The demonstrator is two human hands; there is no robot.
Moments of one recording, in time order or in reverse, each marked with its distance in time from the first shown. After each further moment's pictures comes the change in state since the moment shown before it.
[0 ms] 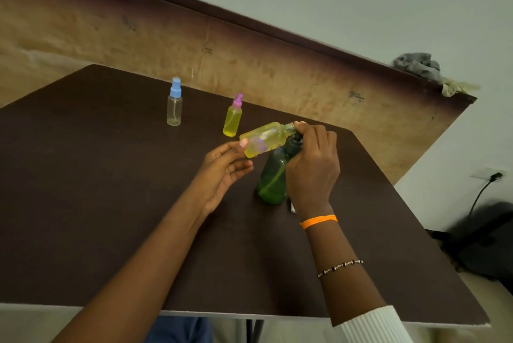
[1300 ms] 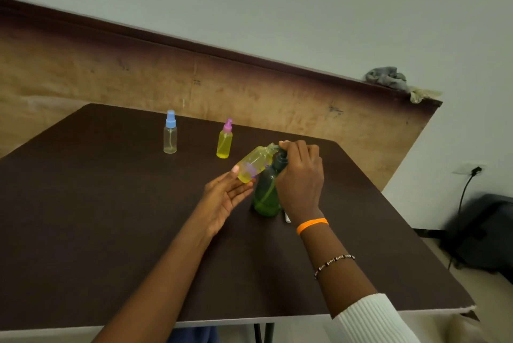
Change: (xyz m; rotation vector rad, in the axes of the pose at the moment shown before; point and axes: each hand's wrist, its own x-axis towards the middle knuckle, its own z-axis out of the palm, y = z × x) left_hand -0.013 -0.003 0.007 -0.124 0.019 -0.090; right_hand 0.004 -0.006 -0.013 -0.111 -0.110 0.007
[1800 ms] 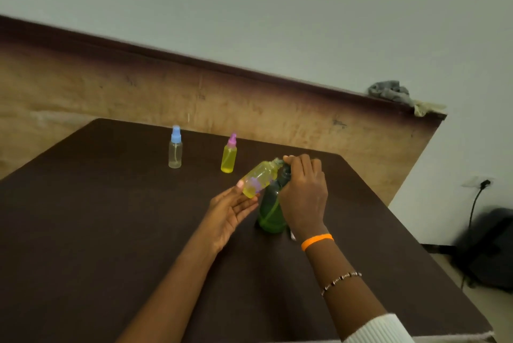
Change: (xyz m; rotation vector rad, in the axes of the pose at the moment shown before) left_hand 0.003 0.001 0.000 -0.013 0.002 -0.015; right_hand 0.002 0.001 0.005 -0.051 0.026 -0.011
